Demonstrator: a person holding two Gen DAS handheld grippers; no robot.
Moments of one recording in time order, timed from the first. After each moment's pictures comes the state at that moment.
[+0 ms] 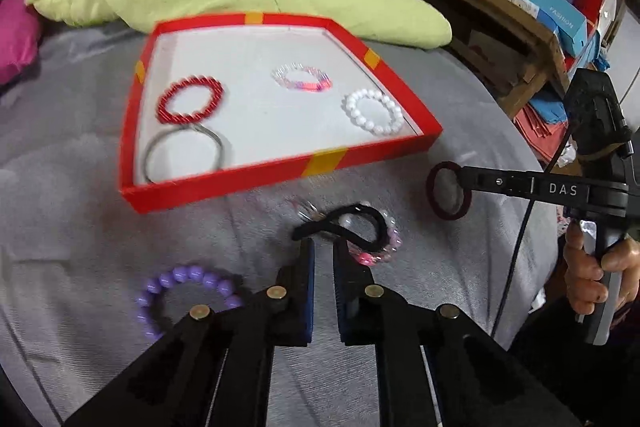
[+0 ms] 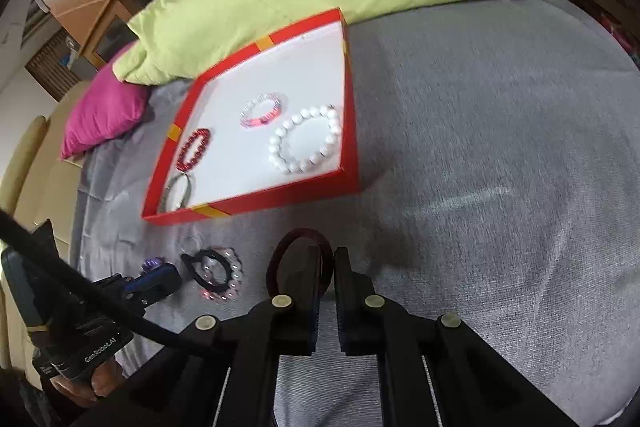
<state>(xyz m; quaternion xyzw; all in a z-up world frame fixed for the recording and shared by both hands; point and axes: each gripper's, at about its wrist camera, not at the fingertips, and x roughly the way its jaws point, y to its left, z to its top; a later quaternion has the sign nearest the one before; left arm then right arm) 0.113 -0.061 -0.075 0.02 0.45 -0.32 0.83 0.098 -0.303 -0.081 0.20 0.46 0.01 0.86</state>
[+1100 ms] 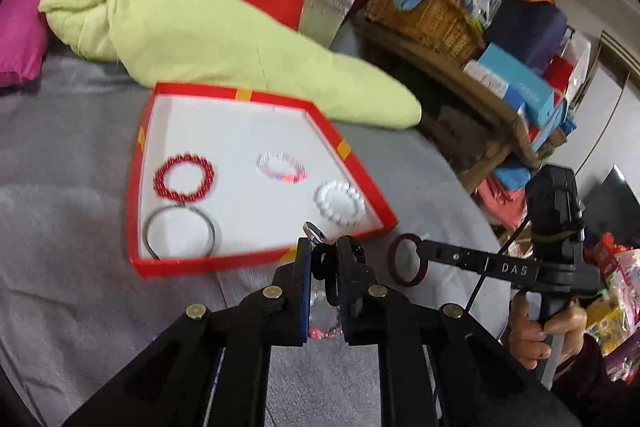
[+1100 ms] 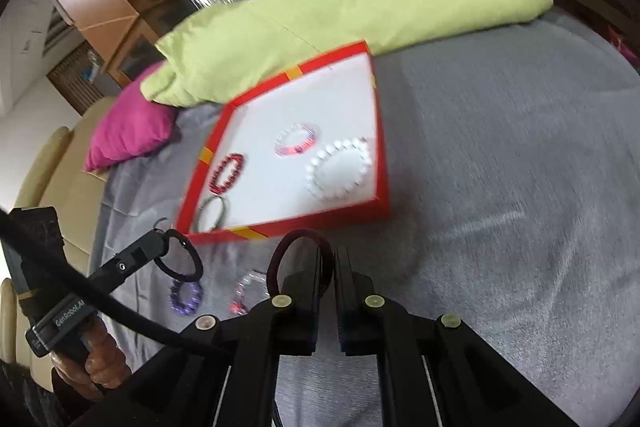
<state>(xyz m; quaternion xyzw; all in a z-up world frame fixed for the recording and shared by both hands) 0.118 -0.041 -0.031 -0.09 0.37 -0.36 0.85 0.087 -0.297 -0.057 0.21 0.41 0.04 0.89</state>
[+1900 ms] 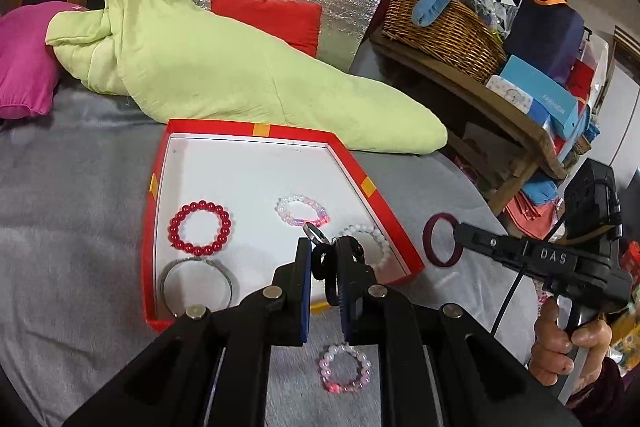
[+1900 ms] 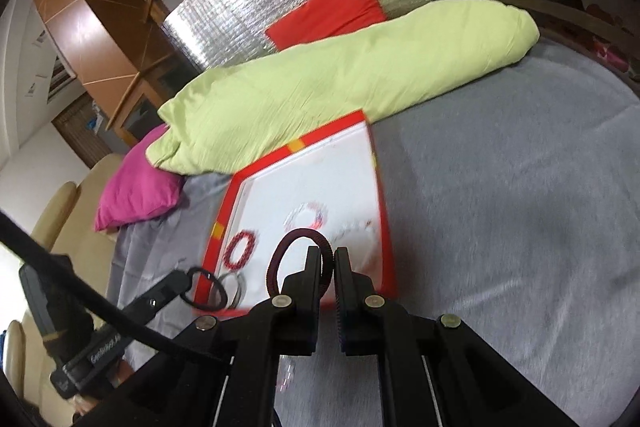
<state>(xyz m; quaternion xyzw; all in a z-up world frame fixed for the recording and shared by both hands) 0.149 -0.061 -0.020 -0.07 0.34 -0.32 0.88 0.107 -0.313 -0.026 0.25 0.32 0.01 0.91</state>
